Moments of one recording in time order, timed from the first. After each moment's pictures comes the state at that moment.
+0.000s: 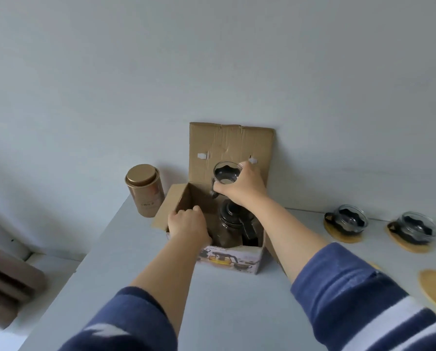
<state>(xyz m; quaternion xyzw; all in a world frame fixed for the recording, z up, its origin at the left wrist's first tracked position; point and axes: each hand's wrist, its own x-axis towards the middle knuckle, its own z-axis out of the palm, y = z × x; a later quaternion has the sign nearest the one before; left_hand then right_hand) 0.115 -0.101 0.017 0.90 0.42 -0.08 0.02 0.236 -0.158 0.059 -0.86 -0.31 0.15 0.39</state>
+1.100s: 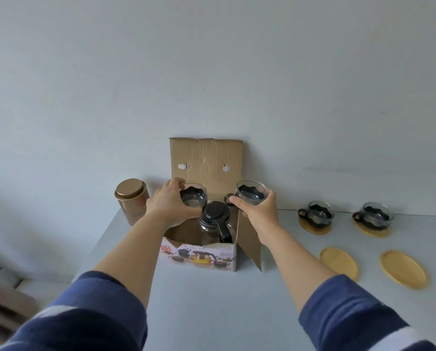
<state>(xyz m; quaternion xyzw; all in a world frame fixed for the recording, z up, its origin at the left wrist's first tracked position) 0.107 -0.097 0.074 0.90 0.37 0.11 0.19 0.241 -0.252 0.027 -0.71 -0.11 0.19 0.67</state>
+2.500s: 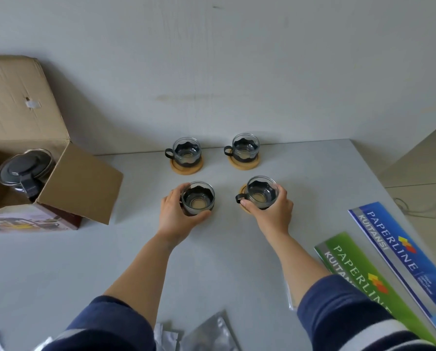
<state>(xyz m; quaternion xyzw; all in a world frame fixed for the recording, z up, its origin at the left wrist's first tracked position) 0.286 -0.409 -0.092 0.84 0.29 0.13 0.45 0.401 -0.591 -0.111 -0.87 0.01 0.02 0.49</state>
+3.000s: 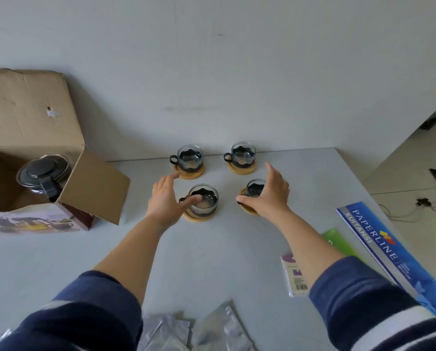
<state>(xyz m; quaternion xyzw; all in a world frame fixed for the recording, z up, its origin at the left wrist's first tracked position) 0.275 -0.376 -0.049 0.89 0.26 0.10 0.36 0.393 -0.583 -0.034 -0.94 -0.12 0.07 0.32</state>
